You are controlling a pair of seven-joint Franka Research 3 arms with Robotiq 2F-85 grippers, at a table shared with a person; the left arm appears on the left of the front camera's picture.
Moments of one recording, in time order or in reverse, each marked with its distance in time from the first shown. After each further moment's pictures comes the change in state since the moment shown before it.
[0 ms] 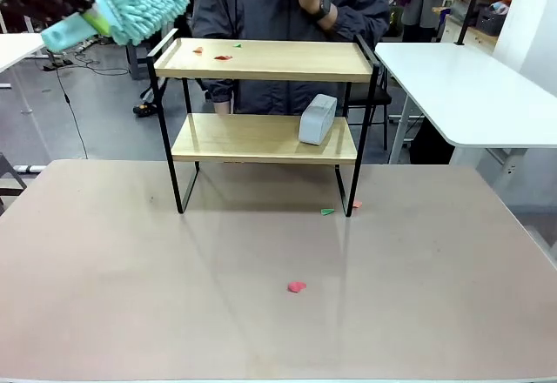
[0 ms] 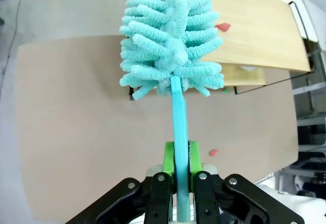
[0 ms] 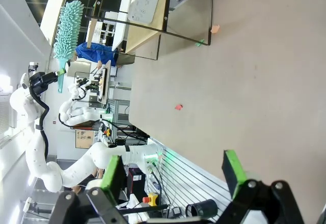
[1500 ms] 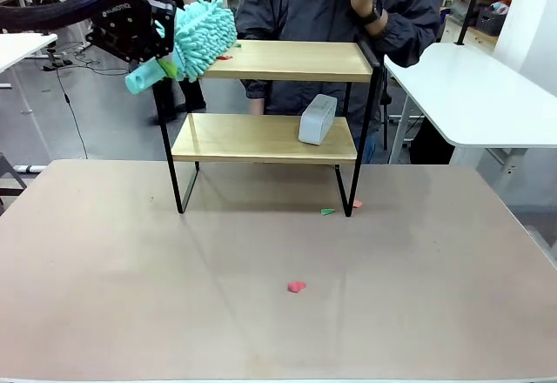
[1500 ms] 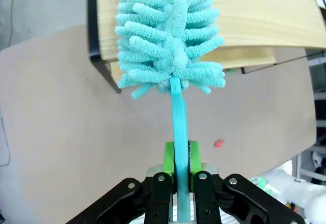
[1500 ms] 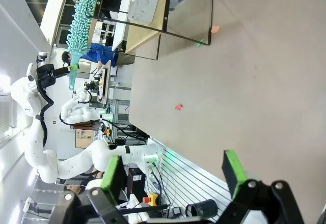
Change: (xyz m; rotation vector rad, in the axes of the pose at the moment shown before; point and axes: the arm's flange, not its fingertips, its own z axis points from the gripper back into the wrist) left arm -0.001 -0.054 -0.083 0.048 0.140 -0.109; right arm 0.000 0.000 0.000 0.000 0.000 0.000
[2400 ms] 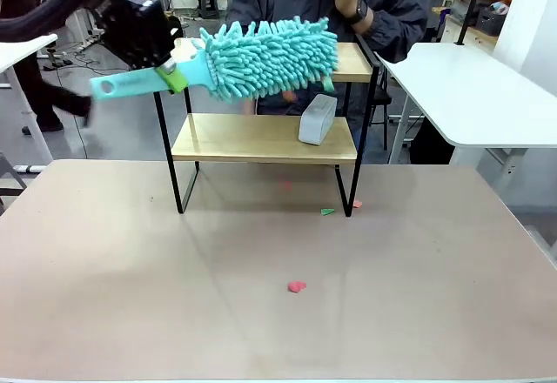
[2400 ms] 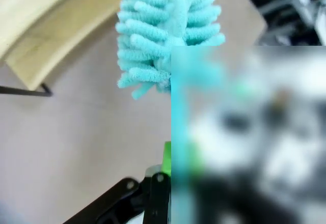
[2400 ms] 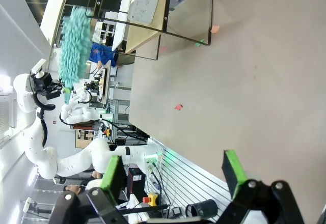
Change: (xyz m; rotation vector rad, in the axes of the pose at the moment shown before) left arm -0.021 0.004 0.020 -0.403 0.267 -0.513; right arm 0.000 0.000 0.000 0.000 0.000 0.000
